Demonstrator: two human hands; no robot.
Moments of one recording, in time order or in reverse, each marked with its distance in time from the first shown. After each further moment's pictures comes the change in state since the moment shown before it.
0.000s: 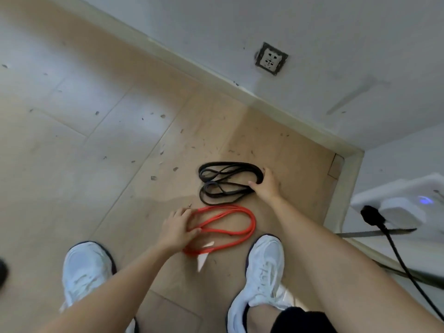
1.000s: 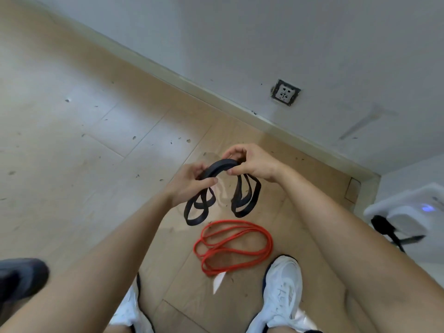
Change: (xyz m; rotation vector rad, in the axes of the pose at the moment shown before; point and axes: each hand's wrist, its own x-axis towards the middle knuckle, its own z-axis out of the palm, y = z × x) left_hand -0.005 0.066 -0.185 -0.649 0.173 0.259; right_hand -0.061 -0.183 -0.090 0.218 -0.575 -0.631
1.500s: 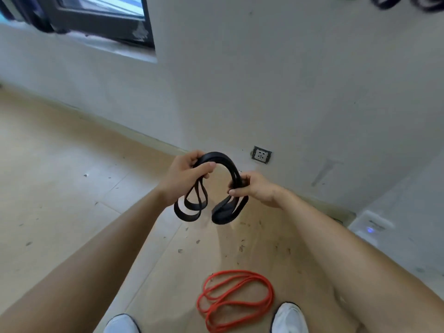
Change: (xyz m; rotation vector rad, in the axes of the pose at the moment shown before) left_hand -0.025 0.185 -0.055 -0.072 0.117 0.312; right_hand -0.061 -0.084 -0.041 0.045 0.197 -0.062
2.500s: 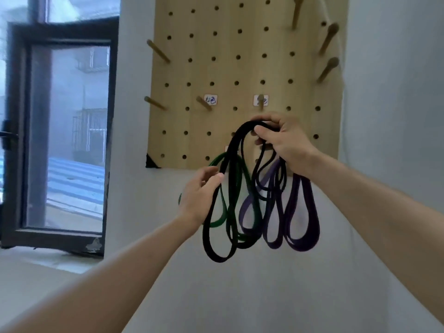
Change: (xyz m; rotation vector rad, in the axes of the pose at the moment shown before) left_hand 0.143 0.392 0.051 -0.116 0.145 0.686; right_hand -0.162 -0.432 -0.299 -0.176 0.908 -0.868
